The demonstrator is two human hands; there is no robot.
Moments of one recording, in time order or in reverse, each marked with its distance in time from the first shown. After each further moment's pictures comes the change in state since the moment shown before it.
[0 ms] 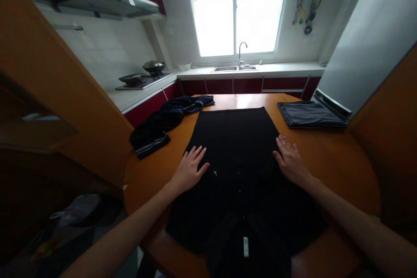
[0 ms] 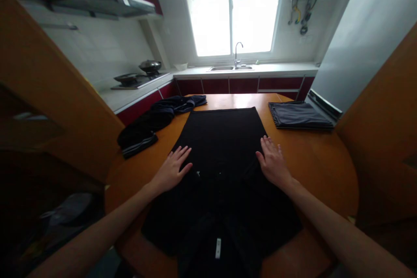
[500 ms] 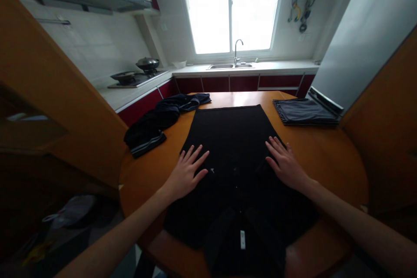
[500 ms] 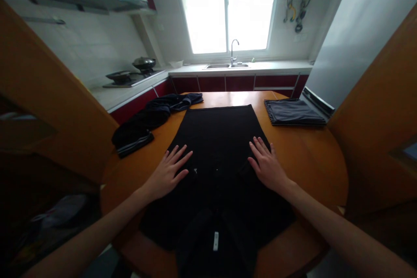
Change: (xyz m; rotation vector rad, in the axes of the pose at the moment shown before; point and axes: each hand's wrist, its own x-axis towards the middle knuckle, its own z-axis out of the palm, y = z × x) left_hand -0.024 0.019 -0.019 0.008 0.004 0.167; right_hand -0.027 -0.023 -0.025 0.009 -0.042 -0.171
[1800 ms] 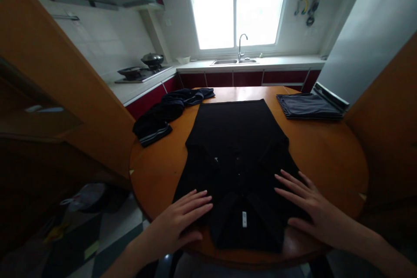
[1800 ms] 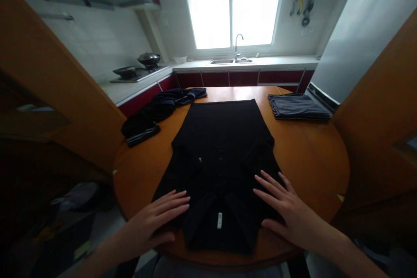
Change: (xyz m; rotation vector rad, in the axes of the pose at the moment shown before) left_hand -0.124 0.051 -0.027 -0.277 -0.183 0.368; right_hand -0.124 -0.021 -0.050 0.183 -0.305 -0.323
